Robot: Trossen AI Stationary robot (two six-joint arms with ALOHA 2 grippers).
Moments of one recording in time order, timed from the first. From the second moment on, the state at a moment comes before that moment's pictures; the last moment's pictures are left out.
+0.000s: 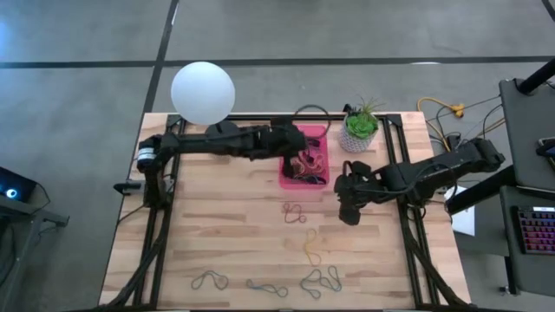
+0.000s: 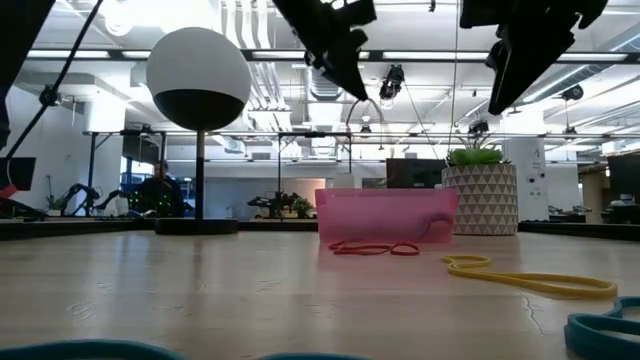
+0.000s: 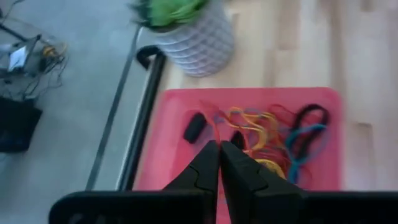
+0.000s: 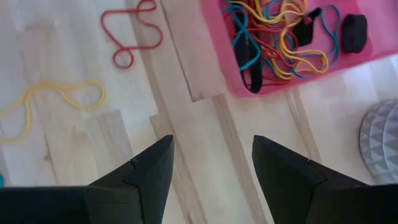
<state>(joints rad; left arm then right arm) 0.12 1.84 1.74 -0.61 -0.35 0.23 0.27 1.29 1.05 -1.00 0.32 0.53</state>
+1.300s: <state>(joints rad) -0.23 1.70 1.46 -1.00 -0.17 -0.34 0.27 1.72 1.07 -0.55 -0.03 0.13</state>
